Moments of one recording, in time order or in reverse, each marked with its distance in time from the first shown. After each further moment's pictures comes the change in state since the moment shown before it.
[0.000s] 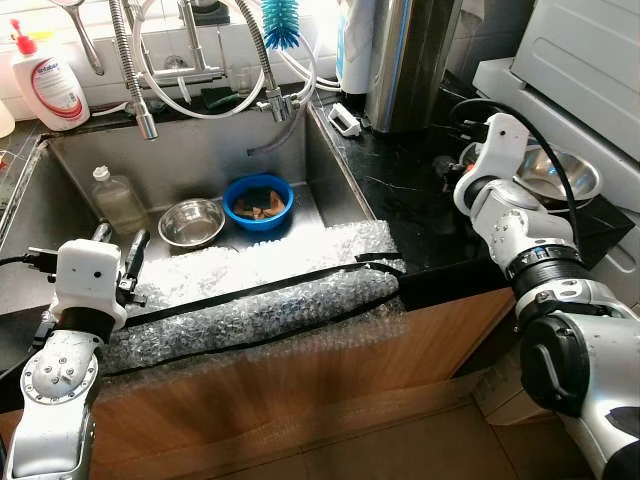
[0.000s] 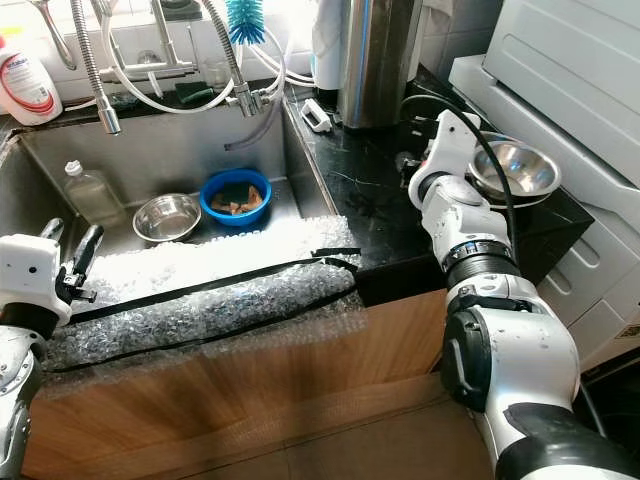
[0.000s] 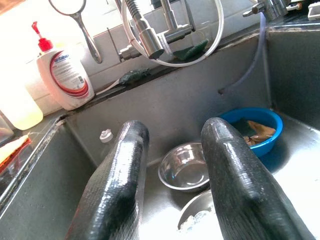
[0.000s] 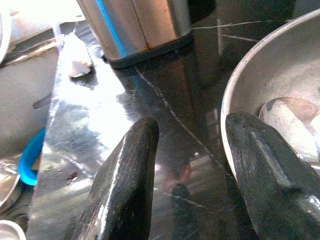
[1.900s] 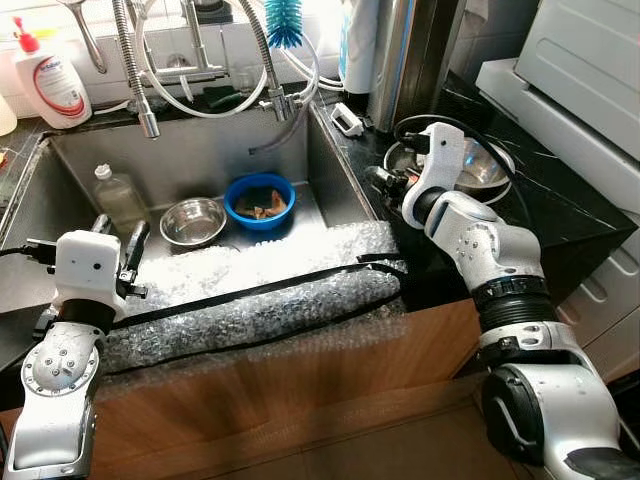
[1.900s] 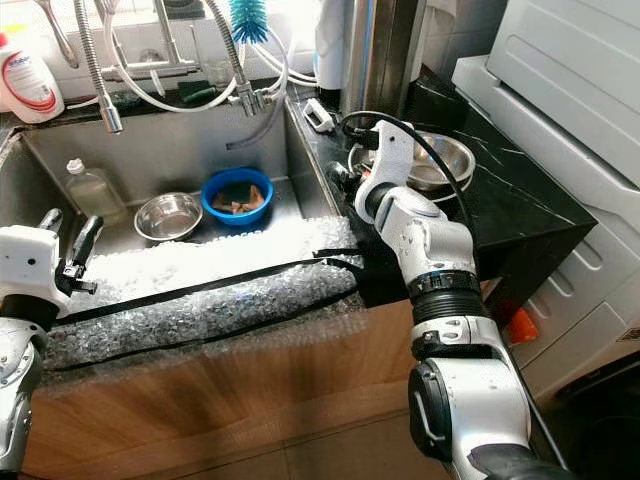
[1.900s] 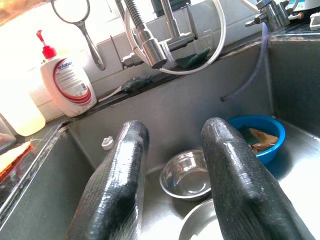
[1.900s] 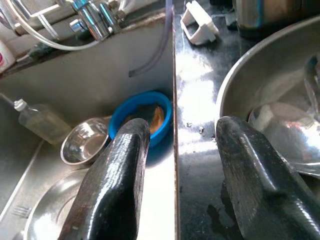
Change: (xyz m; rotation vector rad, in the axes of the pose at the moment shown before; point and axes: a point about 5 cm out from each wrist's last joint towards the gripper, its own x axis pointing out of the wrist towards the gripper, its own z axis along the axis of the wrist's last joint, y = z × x) left arm 0.005 0.001 0.006 0.000 -0.026 0.006; right arm -0.023 0.060 -0.013 0.023 0.053 0.335
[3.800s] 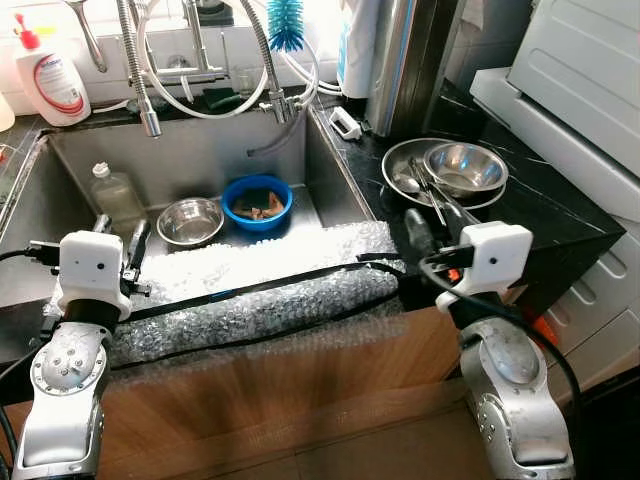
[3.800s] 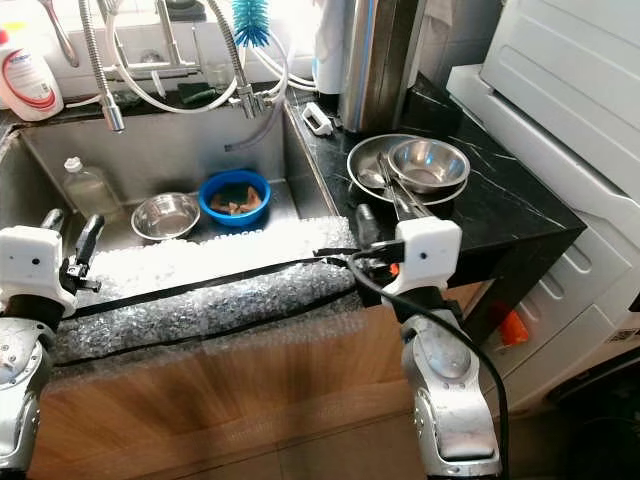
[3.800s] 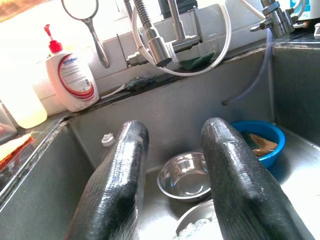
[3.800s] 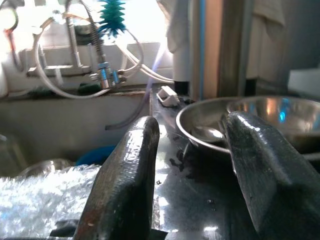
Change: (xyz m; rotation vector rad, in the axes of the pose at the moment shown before) left arm 0.001 -0.005 -0.003 -0.023 -0.002 0.030; right arm -0.101 0.006 -0.075 -0.232 -0.448 -0.144
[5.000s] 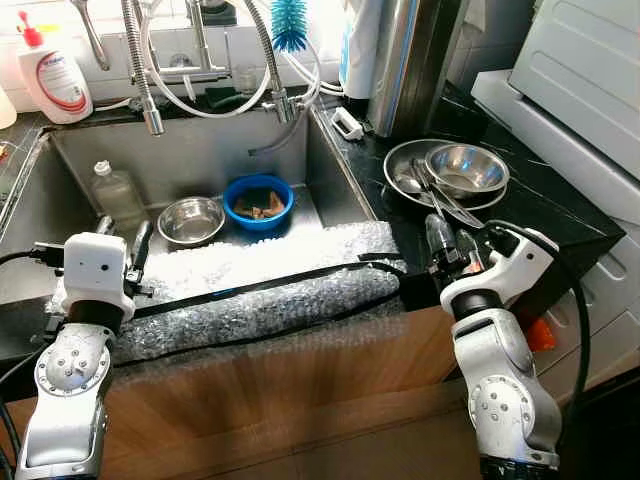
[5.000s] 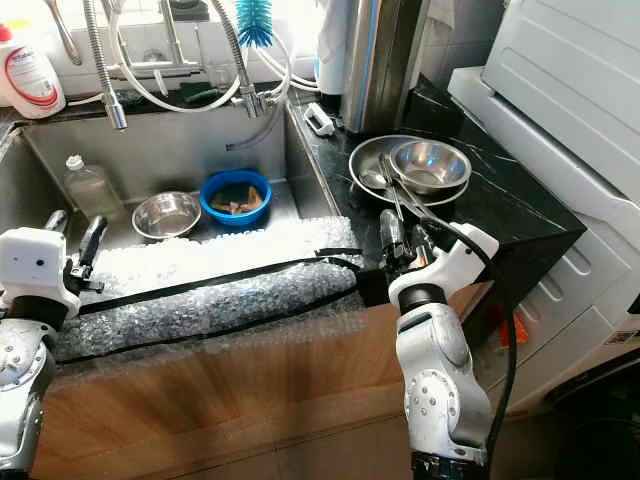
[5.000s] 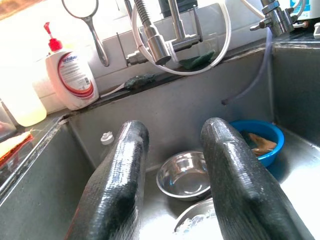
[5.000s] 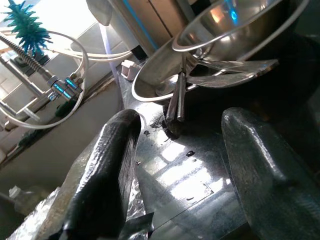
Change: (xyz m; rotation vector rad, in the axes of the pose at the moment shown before) left arm 0.000 -0.002 0.000 0.002 -0.001 0.001; right arm 0.012 -0.008 -0.016 0.534 0.123 -0.190
